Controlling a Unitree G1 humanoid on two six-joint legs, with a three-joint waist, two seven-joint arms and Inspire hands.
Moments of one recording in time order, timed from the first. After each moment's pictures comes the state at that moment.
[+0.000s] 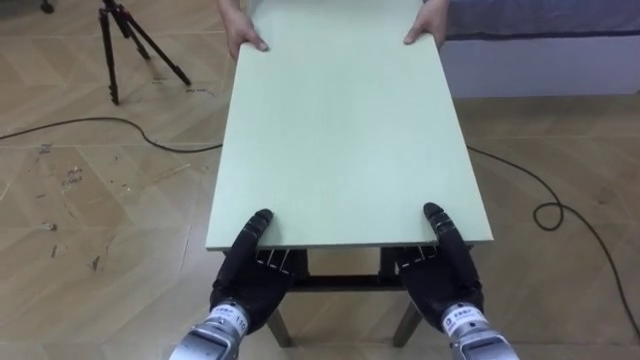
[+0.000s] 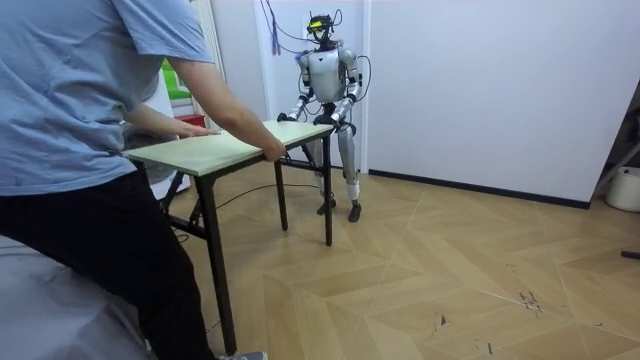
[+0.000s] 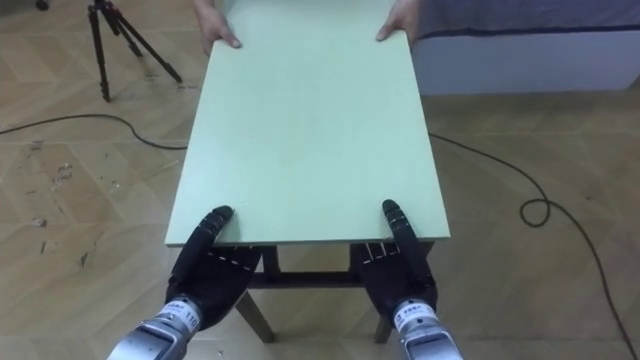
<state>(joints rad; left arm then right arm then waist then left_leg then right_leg) 0.11 0.09 -0.12 0.29 -1.51 0.18 0.05 0.11 -0.15 0.15 0.31 1.52 0.04 0.02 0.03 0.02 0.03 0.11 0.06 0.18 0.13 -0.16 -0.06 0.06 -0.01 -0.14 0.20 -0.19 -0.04</state>
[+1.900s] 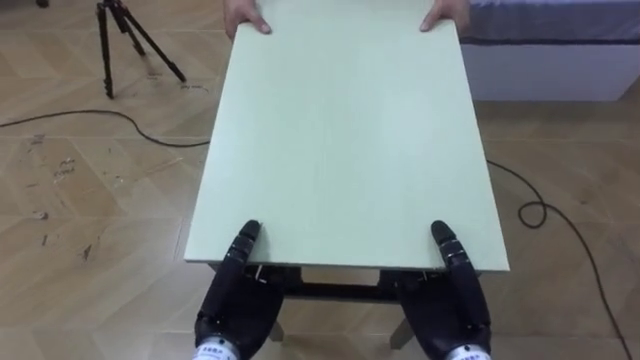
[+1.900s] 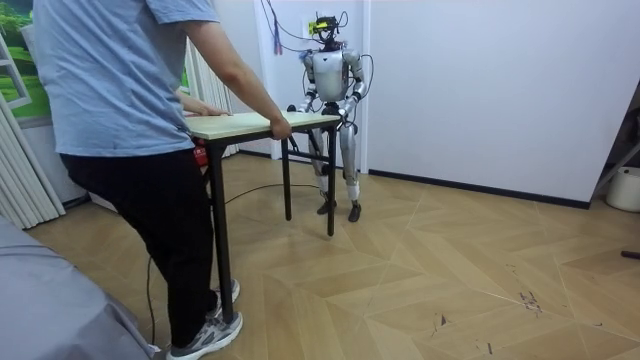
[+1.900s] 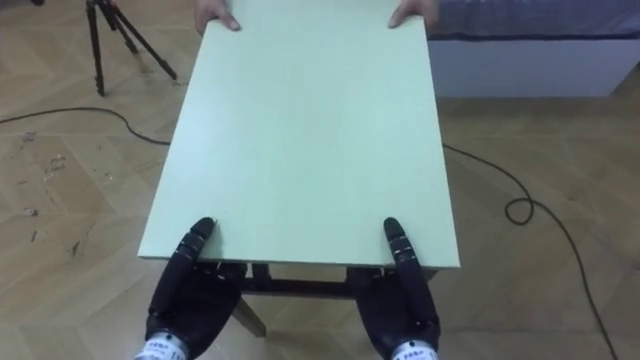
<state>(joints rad) 0.36 0.14 -0.28 0.06 -1.44 -0.02 -0.07 0.37 -0.20 0.29 0.09 1.57 -0.10 0.17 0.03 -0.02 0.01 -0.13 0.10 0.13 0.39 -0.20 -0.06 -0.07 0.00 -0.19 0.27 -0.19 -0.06</state>
